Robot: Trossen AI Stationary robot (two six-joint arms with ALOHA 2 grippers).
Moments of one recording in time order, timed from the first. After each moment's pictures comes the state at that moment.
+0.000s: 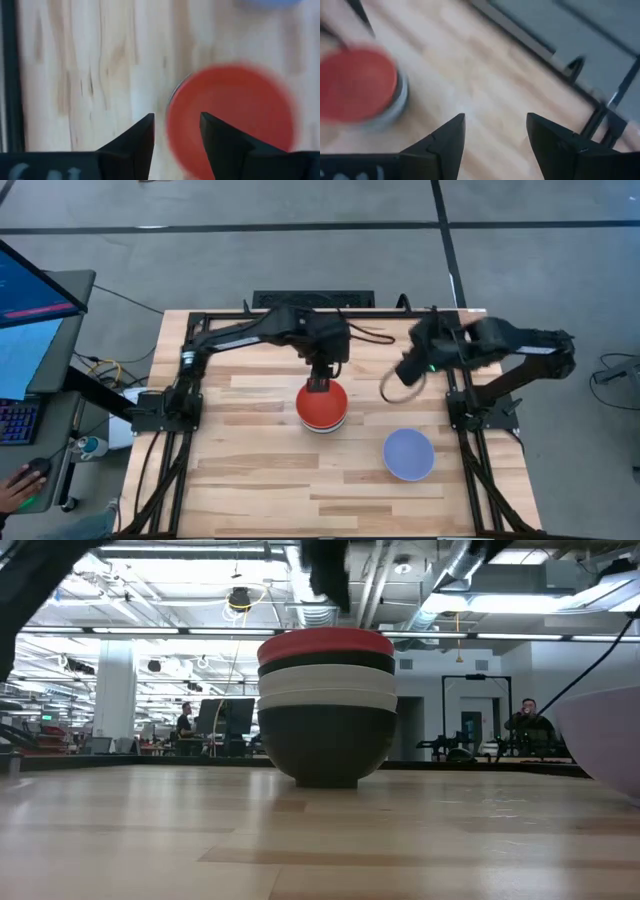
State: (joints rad) left arm 0.15 2.10 2.32 -1.38 0.06 0.21; right arm 0.11 1.33 1.69 -1.57 0.57 0.78
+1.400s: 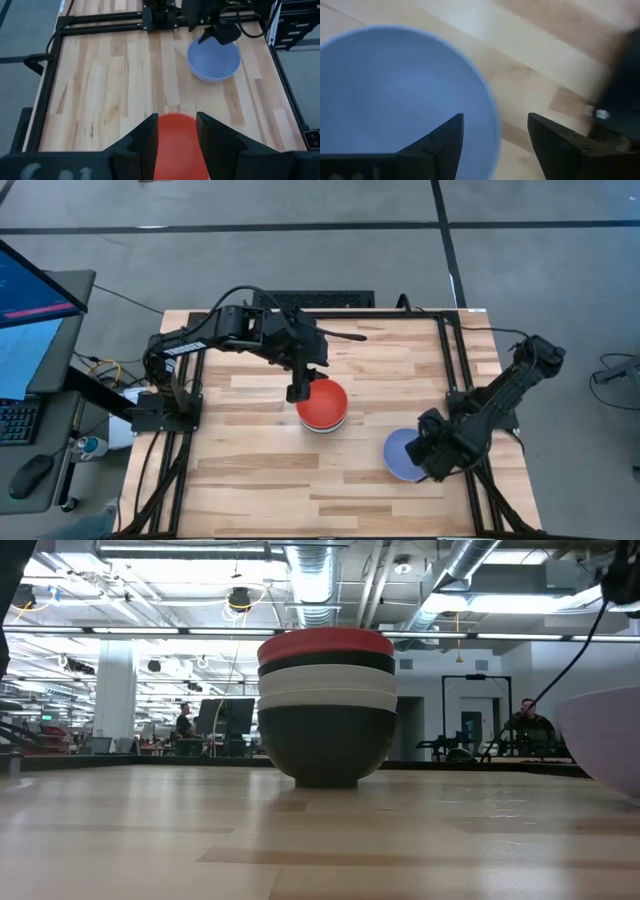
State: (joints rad) left arm 0.00 1.83 2.31 -1.25 0.01 0.06; right arm 0.82 1.39 0.92 -1.26 0.22 1.86
